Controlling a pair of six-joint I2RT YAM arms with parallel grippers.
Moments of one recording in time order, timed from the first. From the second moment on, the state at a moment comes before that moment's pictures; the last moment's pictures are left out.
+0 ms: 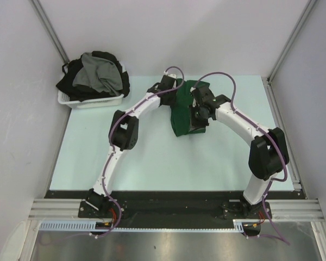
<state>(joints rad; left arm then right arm) -0.50 2.58 2.29 -0.50 -0.09 -0.28 0.50 1.76 1.48 -0.79 -0.11 0.40</state>
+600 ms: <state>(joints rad) -0.50 2.18 2.08 -0.49 -0.18 -0.22 0.46 1.95 1.65 -0.71 -0.08 0.36</state>
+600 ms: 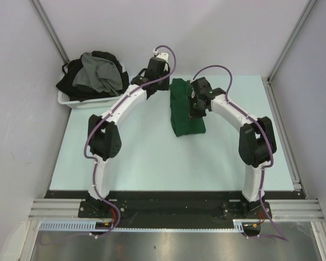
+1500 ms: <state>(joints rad) -0.55 1.82 1.78 -0.62 -0.18 -0.26 0.44 2.10 1.60 -0.65 -0.06 0.41</state>
